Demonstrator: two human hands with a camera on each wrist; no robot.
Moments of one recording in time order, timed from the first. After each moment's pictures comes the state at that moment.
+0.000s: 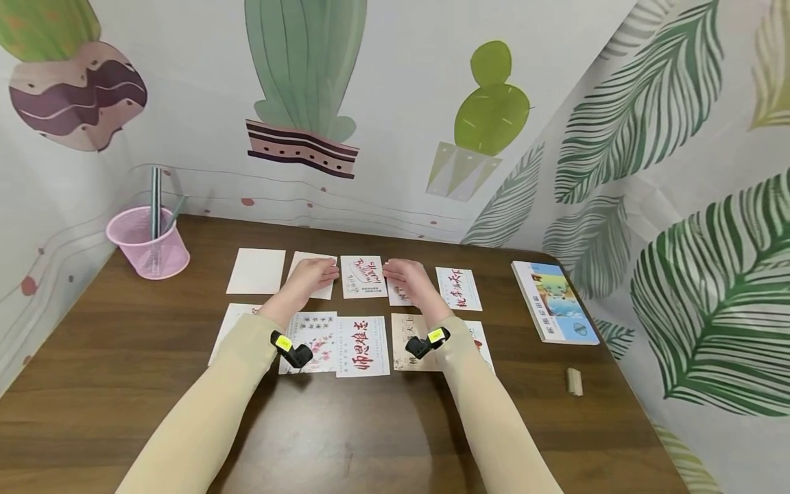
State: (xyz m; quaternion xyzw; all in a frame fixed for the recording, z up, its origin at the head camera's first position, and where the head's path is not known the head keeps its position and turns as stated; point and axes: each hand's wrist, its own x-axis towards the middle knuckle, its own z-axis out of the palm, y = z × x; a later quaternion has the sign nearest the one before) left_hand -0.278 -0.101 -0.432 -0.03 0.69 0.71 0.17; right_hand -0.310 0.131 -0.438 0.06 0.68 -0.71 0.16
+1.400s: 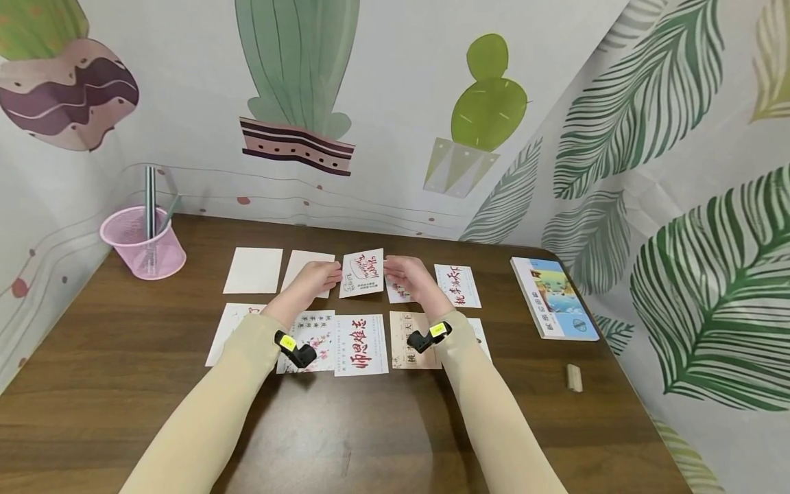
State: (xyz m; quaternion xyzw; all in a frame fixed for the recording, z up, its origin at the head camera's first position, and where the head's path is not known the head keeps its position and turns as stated) left_hand -0.281 -0.089 -0.439 -0.02 0.69 0.69 0.20; right_hand -0.316 0.134 -0.432 0.07 0.69 -0.70 0.18
